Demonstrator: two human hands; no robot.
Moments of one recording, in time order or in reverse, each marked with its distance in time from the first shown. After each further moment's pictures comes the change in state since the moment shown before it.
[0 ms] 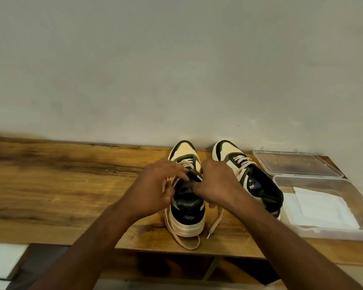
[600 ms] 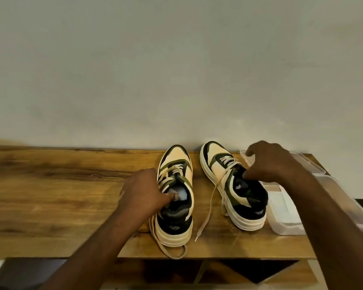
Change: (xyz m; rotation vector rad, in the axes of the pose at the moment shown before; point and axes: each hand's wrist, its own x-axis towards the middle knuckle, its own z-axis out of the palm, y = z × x) left_hand 0.019 0.023 0.021 0.383 -0.102 -0.610; right_hand 0.002 0.095 -0.088 -0.208 0.042 0.303
